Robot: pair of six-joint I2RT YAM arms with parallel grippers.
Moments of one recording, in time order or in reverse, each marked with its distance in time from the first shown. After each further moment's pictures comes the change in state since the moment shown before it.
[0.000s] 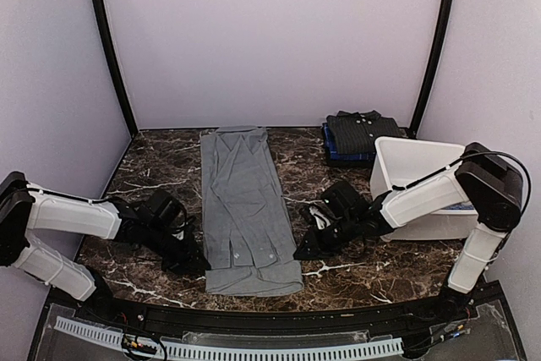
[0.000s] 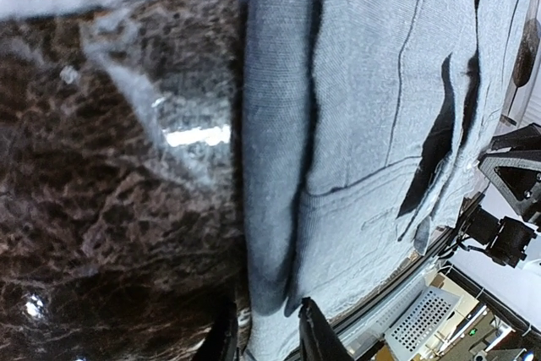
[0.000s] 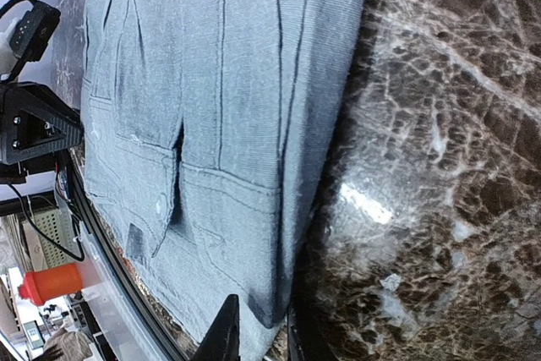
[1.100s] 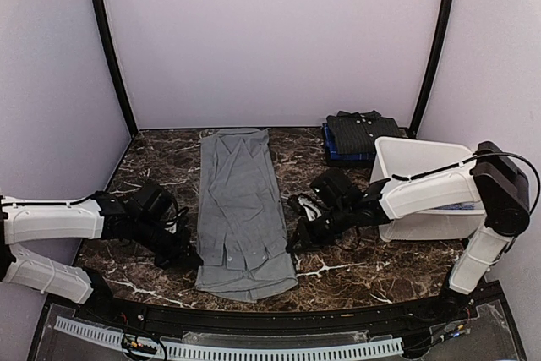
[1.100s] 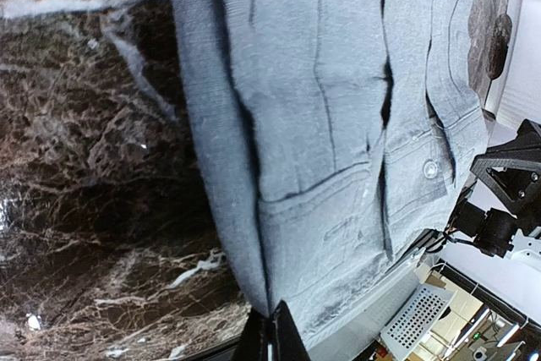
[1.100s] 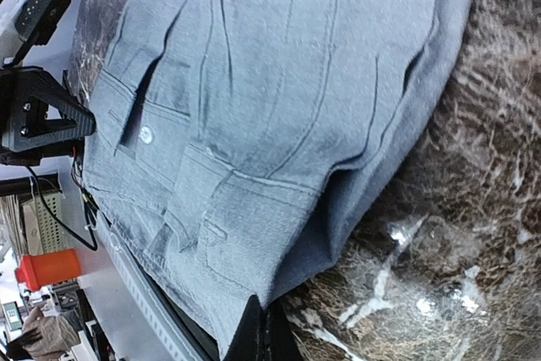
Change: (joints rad) left arm -0.008 -0.170 0.029 -0.146 -0.028 -0.017; right arm 0.058 -0.048 0.124 -0.152 0.021 -0.035
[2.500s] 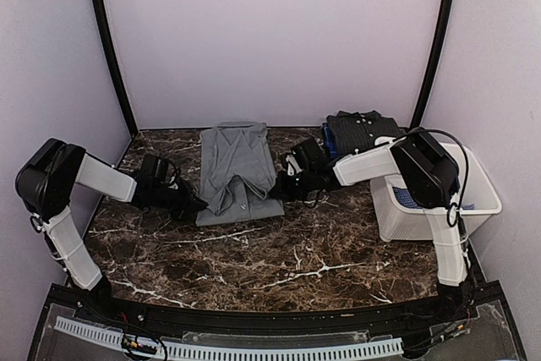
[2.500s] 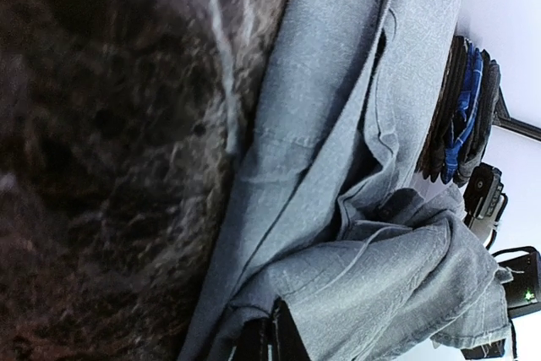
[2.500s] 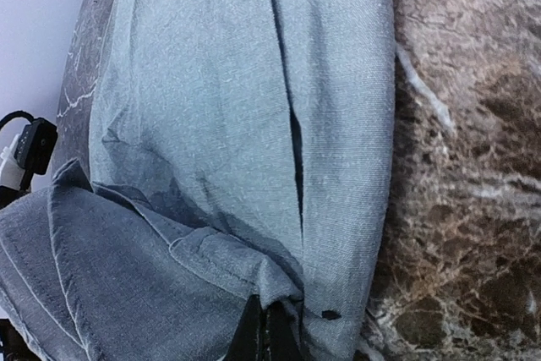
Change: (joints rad) left arm 0.401 0.582 0.214 0.613 0.073 -0.083; right arm -0.209 0.549 0.580 0.137 0.144 0.050
